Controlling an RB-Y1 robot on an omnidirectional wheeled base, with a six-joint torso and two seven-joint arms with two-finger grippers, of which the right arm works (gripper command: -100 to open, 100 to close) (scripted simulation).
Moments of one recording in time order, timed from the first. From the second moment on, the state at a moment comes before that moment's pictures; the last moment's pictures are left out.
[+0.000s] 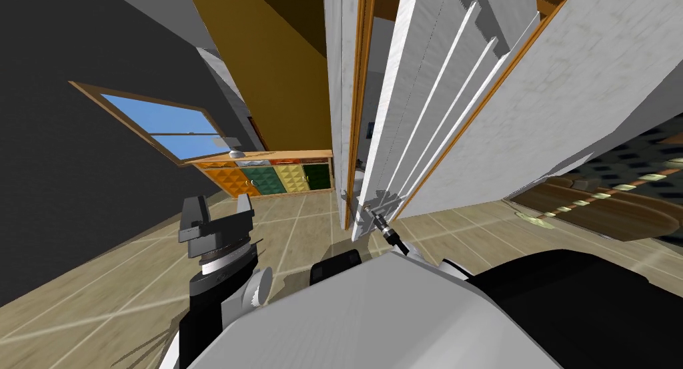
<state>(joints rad) 0.05 -0.45 0.22 -0.64 -0.14 -1.04 -0.35</state>
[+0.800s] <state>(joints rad) 0.08 -0.49 0.24 -0.57 -0.17 -1.13 -0.38</state>
